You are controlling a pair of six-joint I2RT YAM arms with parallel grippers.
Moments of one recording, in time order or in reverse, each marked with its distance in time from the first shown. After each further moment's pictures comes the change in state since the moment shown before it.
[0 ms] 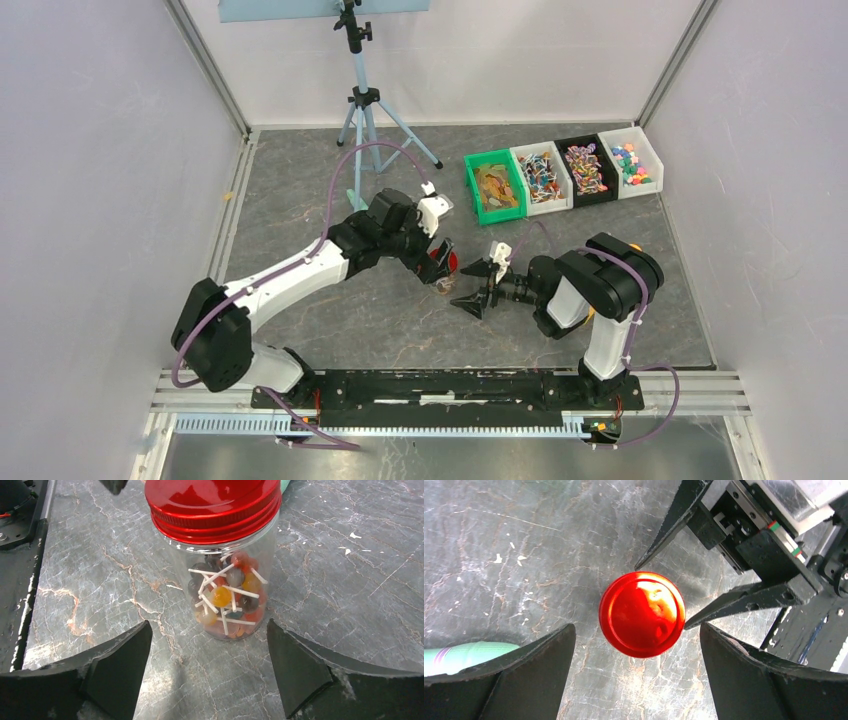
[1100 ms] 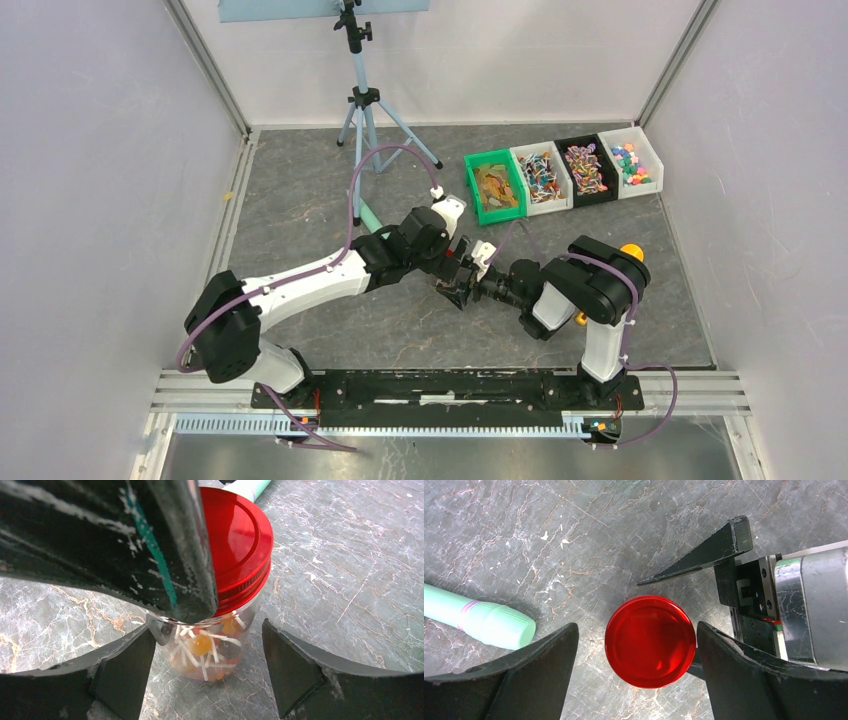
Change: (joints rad) left arm -0.201 0.056 0.044 0.015 -0.529 -0.253; right arm 0.158 0.023 0.069 0.000 0.327 -0.064
